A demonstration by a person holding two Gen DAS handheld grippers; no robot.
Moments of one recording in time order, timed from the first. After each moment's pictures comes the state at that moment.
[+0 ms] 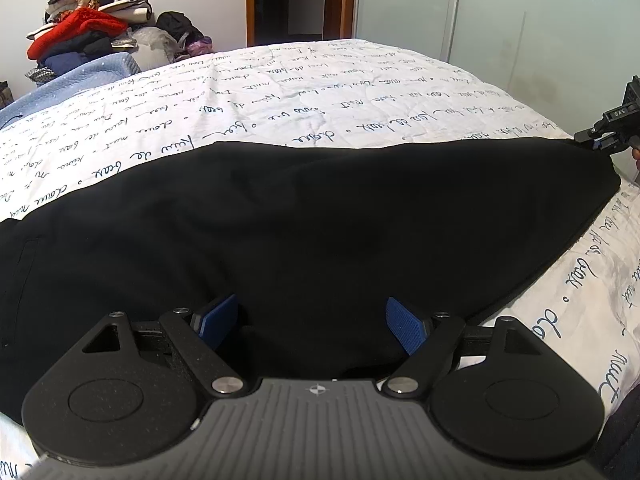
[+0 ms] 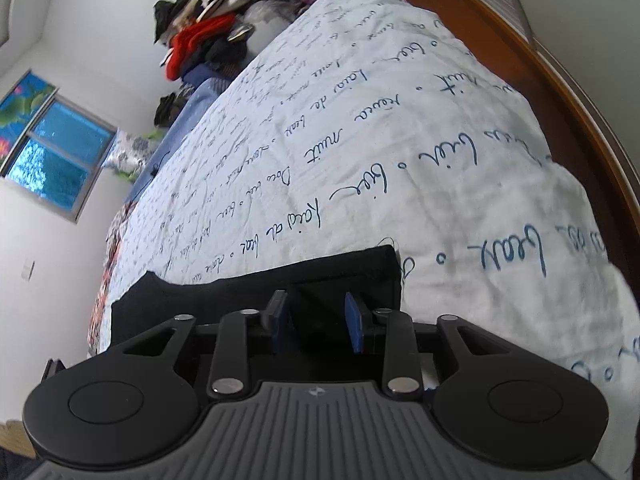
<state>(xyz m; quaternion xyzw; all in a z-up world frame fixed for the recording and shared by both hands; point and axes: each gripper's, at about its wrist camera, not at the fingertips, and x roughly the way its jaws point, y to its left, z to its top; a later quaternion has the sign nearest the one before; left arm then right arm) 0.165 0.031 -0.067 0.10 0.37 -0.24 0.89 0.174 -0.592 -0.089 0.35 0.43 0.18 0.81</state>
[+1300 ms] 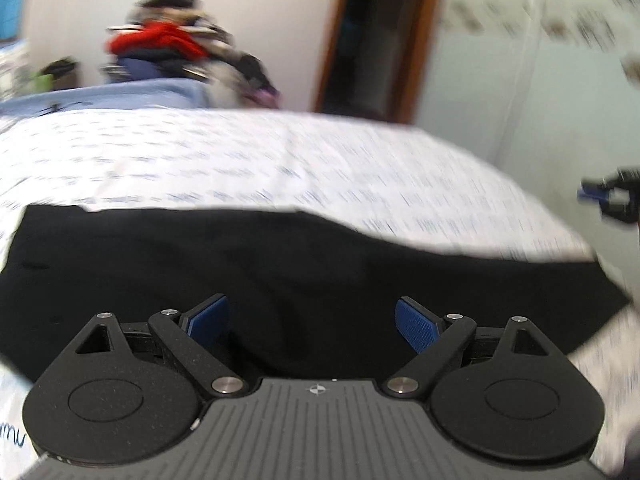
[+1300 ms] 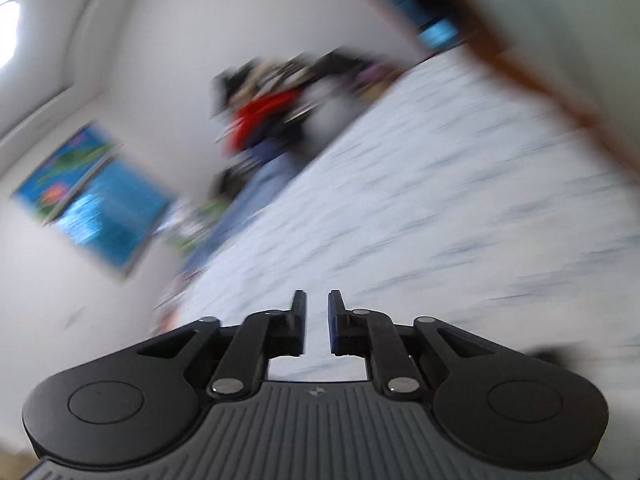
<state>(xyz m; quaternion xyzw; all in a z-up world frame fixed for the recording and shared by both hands) 0.159 0.084 -0.047 -0.05 0.28 -0.15 0.95 0.220 -0.483 -0.027 0.40 0.31 0.29 0.81</state>
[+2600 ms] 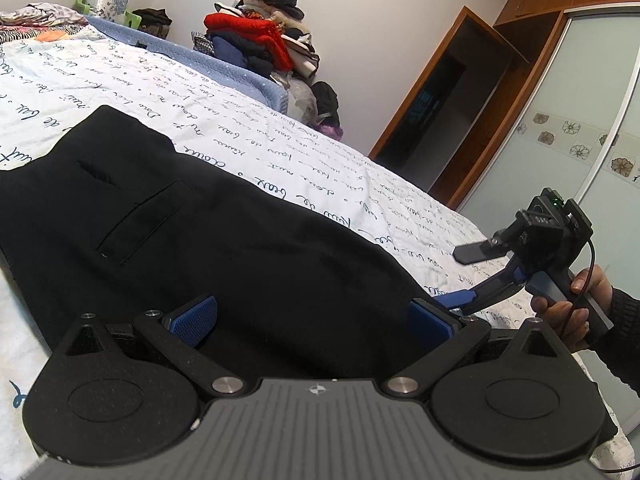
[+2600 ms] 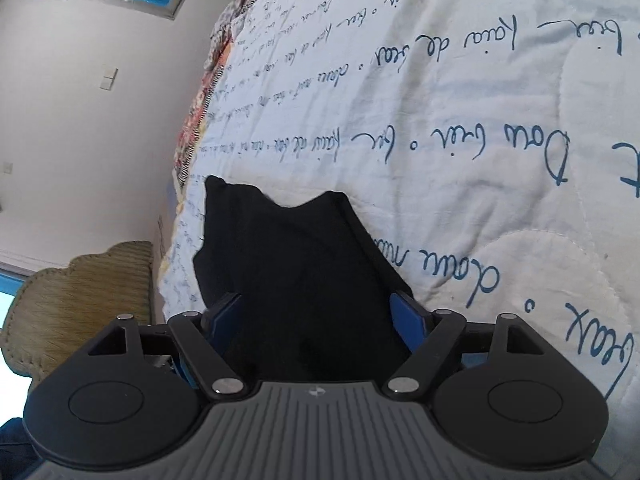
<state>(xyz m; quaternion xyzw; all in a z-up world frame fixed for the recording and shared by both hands) 0.177 0.133 -0.089 -0.22 0.25 -0.10 0.94 0.374 -0.186 -0.080 0.25 0.59 0.46 0.62</state>
